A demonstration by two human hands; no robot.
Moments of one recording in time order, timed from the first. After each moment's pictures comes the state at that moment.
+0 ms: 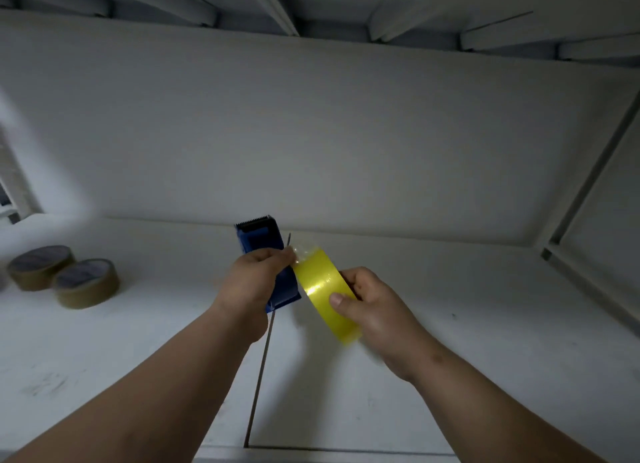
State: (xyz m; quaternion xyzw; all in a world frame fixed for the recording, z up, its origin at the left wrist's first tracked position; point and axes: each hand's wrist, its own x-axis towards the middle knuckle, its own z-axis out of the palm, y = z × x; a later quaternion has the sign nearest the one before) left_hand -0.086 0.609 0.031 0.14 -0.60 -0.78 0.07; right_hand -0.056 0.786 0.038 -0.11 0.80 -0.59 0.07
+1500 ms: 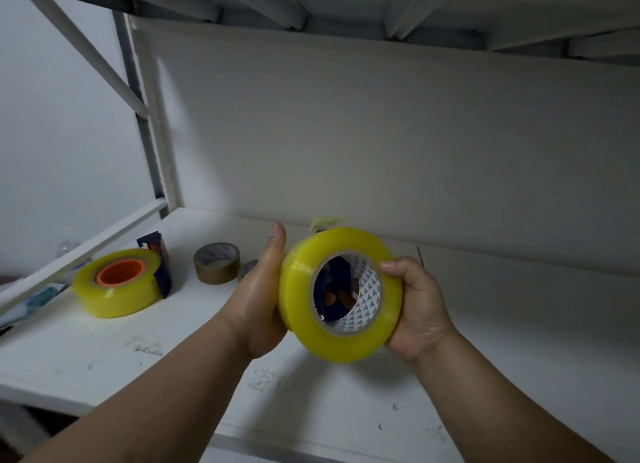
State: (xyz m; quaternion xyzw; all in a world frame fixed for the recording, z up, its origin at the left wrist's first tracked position) left_hand -0.019 0.329 0.039 0.02 -0.53 -0.84 -0.08; right_hand -0.061 0.509 0.037 -0.13 0.41 -0.86 0.27
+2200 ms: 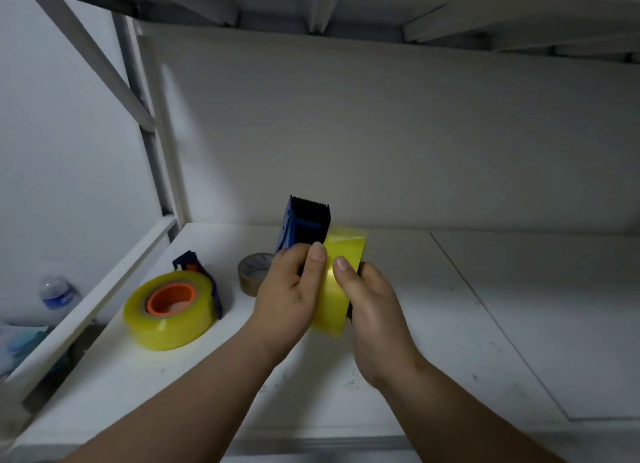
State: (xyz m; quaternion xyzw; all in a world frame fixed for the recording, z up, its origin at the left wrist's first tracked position) left_hand 0.012 0.217 0.039 -0.09 -0.78 -0.59 0.17; right_hand 0.017 0.329 0.037 -0.04 0.64 -0.76 -0.02
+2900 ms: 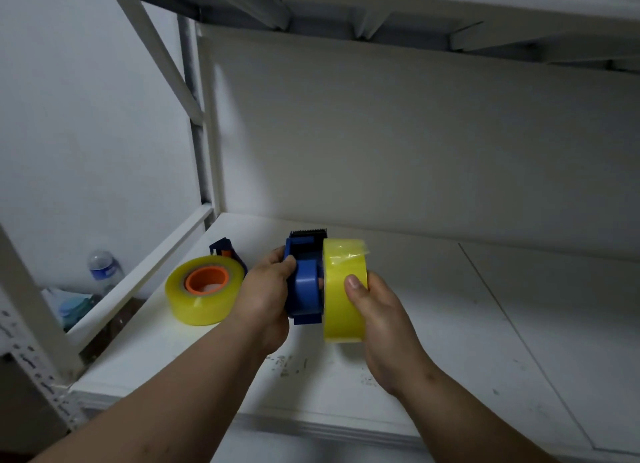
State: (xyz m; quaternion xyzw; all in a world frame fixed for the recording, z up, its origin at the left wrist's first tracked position) left_hand 0.014 0.174 0.034 0.16 -0.53 -0.83 0.04; right_hand 0.022 0.325 0.022 -0.14 0.68 -0.72 0.04
